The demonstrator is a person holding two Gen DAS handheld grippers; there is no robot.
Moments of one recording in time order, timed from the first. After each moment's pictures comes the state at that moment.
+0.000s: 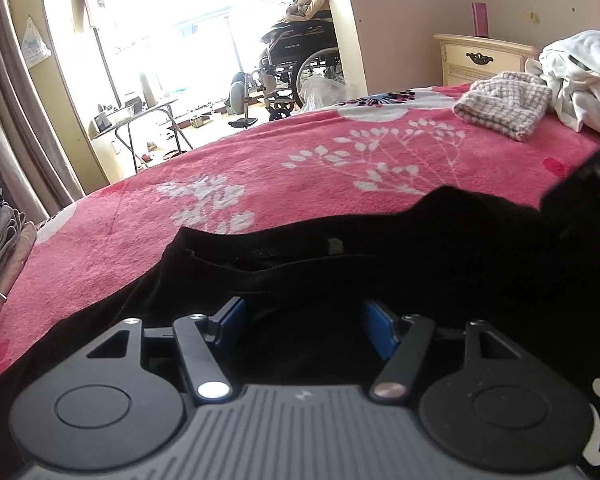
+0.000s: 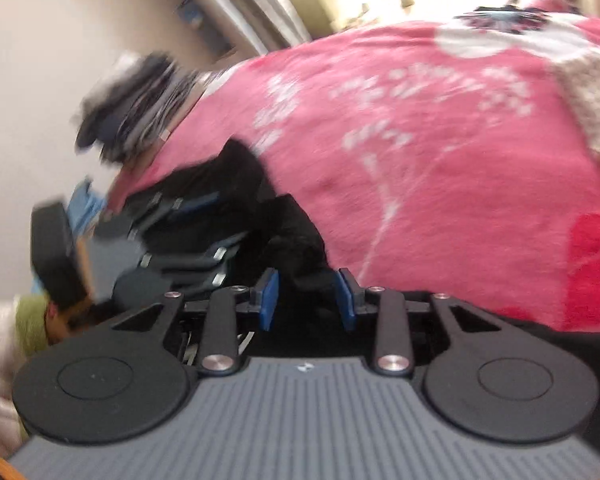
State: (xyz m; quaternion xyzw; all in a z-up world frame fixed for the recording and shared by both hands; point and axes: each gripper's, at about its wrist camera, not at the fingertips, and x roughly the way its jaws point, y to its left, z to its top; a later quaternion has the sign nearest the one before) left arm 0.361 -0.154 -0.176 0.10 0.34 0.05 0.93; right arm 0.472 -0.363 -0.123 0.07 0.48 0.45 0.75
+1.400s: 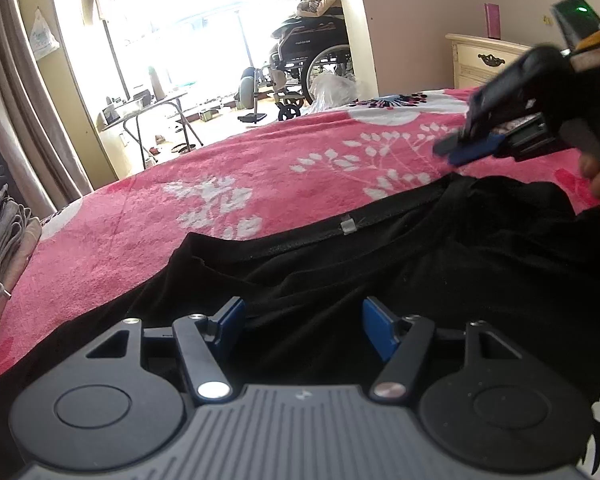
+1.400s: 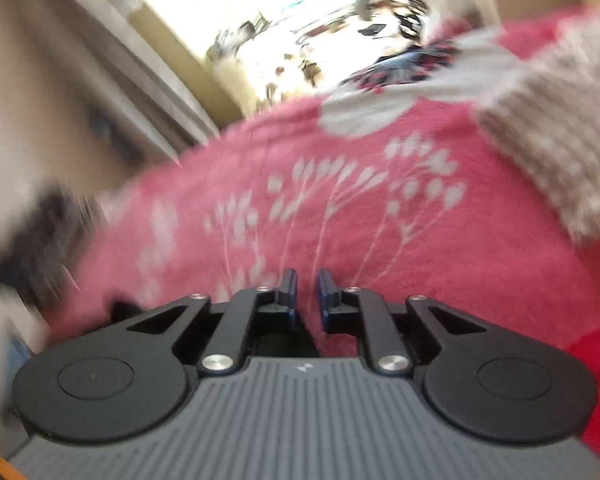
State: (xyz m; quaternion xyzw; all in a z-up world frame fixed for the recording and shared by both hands) left arm 0.368 -0.154 -0.169 0.09 0.35 0.06 0.93; right arm 0.569 -0.359 -0.166 0.23 0.42 0.33 0.81
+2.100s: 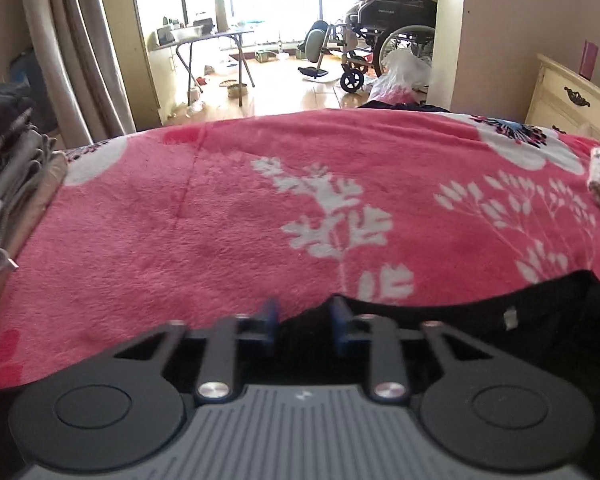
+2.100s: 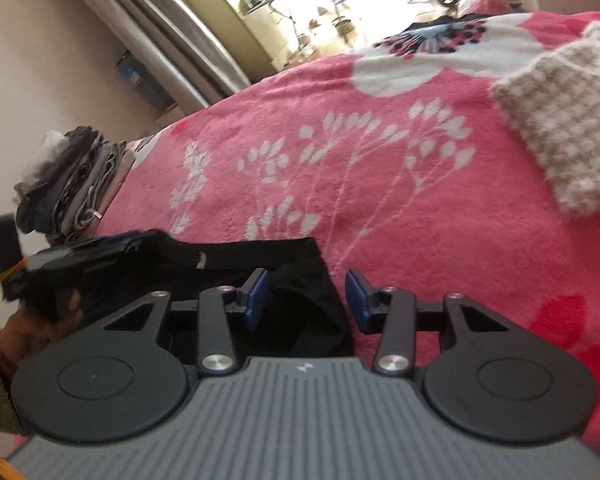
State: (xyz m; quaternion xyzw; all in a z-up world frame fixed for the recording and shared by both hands) left arm 0.449 -0.056 -0.159 -0.01 0.40 0.13 0.91; right arm 0.543 -0.346 -0.157 0.09 0.46 0.39 0.79
